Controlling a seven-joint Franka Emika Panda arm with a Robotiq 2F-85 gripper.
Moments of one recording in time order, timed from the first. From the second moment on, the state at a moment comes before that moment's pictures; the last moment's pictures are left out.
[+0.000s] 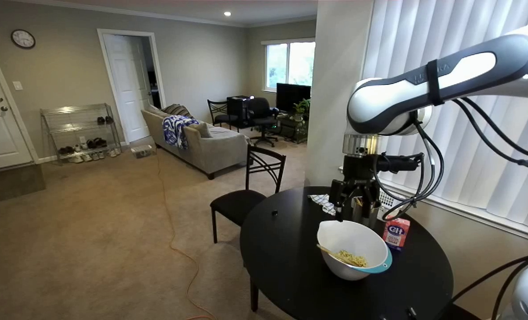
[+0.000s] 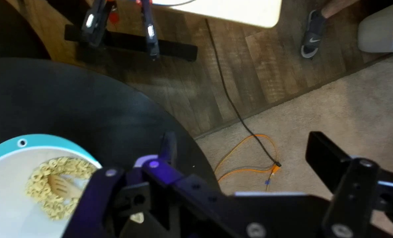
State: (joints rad) arm 0.21 -0.44 0.13 -2.51 0.28 1.86 0.07
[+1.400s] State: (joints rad) arm 0.38 0.50 0.09 -1.92 -0.91 2.02 0.72
